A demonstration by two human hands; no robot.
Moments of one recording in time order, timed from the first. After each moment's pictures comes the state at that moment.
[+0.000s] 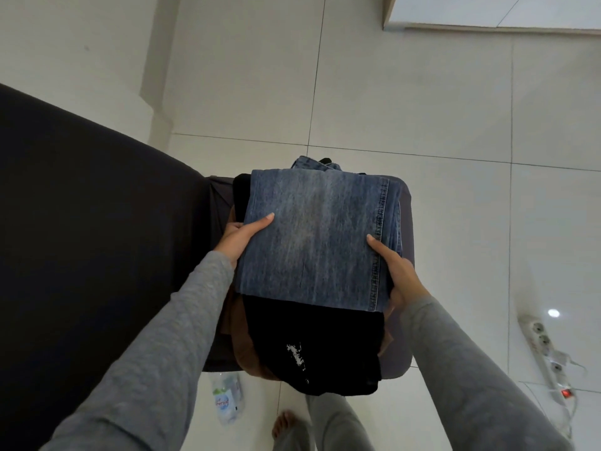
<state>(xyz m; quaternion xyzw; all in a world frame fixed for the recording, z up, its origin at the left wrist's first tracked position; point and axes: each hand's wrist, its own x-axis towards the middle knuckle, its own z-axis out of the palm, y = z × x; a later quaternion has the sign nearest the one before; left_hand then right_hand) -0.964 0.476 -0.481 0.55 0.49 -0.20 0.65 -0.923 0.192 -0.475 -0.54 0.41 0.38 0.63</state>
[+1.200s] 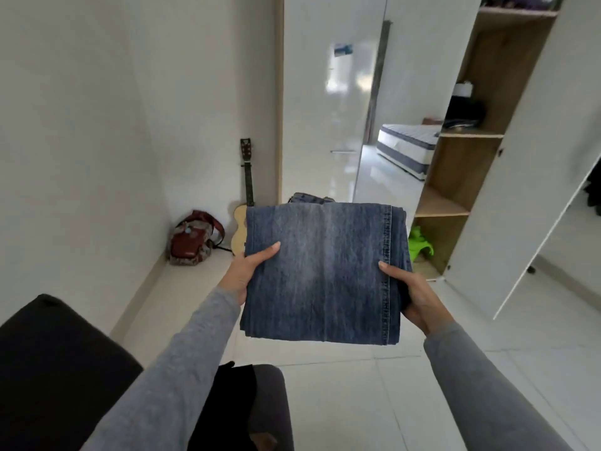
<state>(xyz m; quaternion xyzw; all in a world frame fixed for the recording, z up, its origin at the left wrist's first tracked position) -0.961 0.218 0.001 0.57 0.07 -0.02 0.82 -0.963 -0.068 0.007 -0.59 0.04 0.09 0.80</state>
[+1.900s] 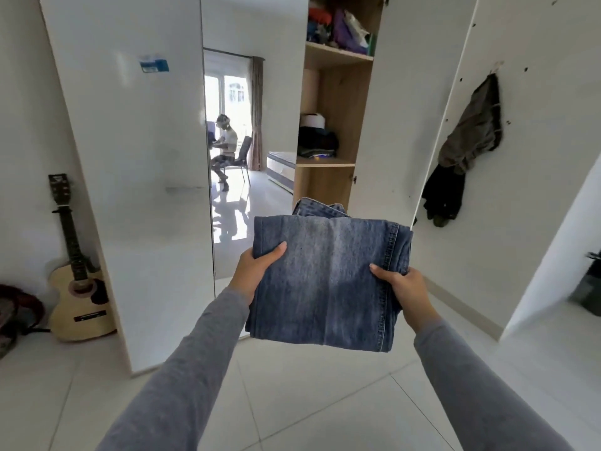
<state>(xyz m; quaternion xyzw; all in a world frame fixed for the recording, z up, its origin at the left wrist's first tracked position) -0.650 -0.193 0.024 0.62 -0.11 -0.07 0.77 -0.749 -0.442 0.036 -0.66 0.16 -0.21 0.70</state>
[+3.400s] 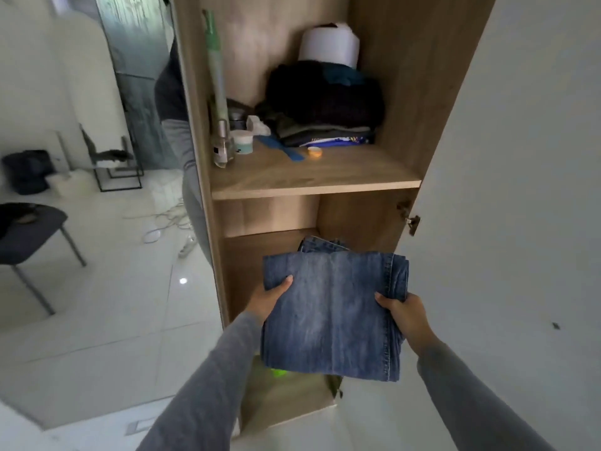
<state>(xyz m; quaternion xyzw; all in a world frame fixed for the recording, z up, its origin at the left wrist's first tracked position) 0.203 -0.601 -0.117 0.65 0.09 -0.09 0.75 0.164 -0.854 -0.099 -0.76 0.20 -0.05 0.62</state>
